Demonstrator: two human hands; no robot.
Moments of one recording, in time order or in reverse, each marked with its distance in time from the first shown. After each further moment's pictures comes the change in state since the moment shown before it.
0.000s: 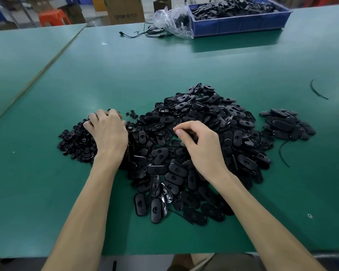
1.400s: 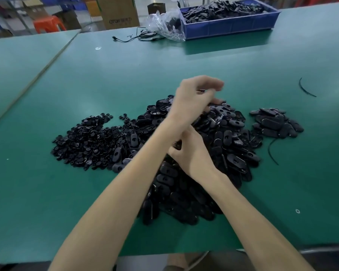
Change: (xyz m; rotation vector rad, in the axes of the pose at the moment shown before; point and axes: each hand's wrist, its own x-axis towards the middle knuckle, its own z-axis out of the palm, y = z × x) left_hand -0.036 0.176 -0.056 -1.155 -0.488 0.433; right_hand 0.001 0.007 0.002 -0.147 -0.135 -0.023
